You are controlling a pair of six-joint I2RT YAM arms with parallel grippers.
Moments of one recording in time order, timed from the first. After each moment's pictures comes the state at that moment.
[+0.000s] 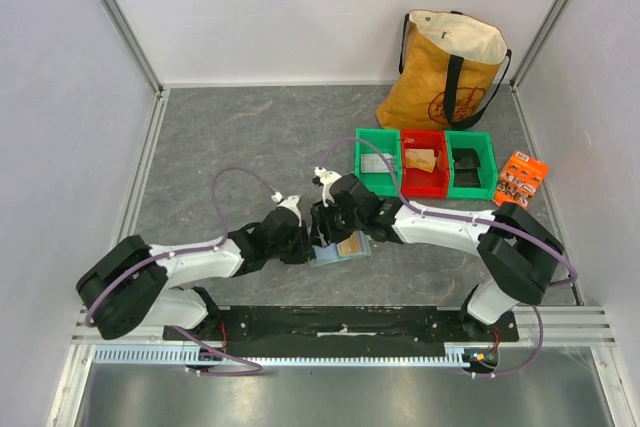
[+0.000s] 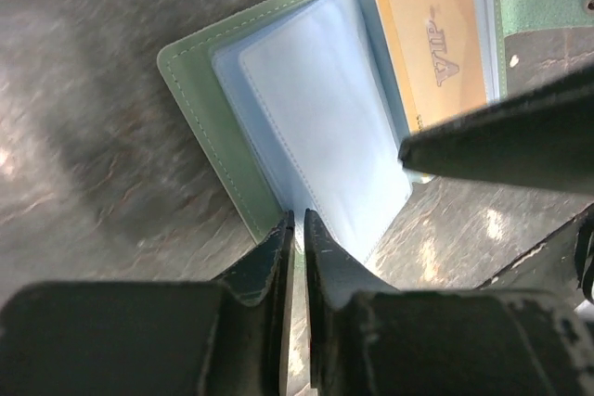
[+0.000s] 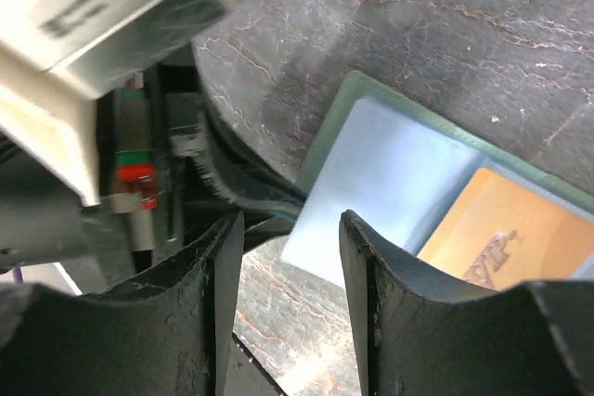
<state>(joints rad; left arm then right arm) -0.85 1.33 0.45 0.06 0.02 -0.79 0.93 1.59 0.91 -0.09 -0.19 0.47</state>
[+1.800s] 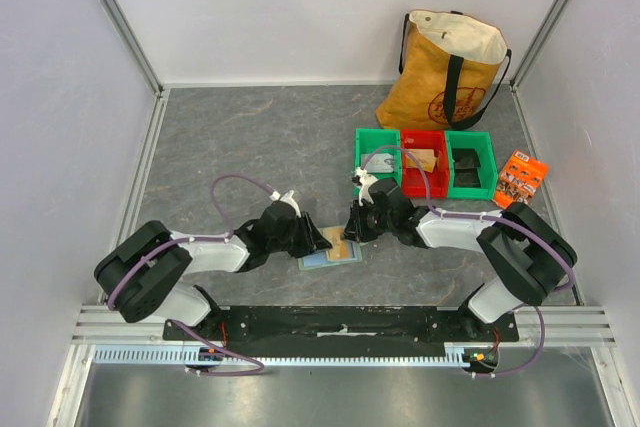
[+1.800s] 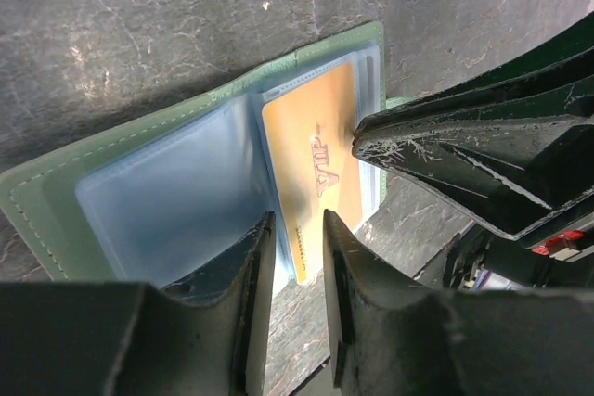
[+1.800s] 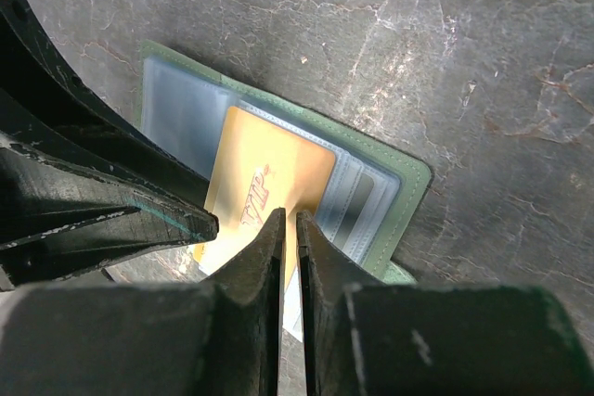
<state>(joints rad) -0.78 1.43 0.41 0.33 0.17 -1.01 0.72 1.56 0.63 0.18 -0.30 0.50</state>
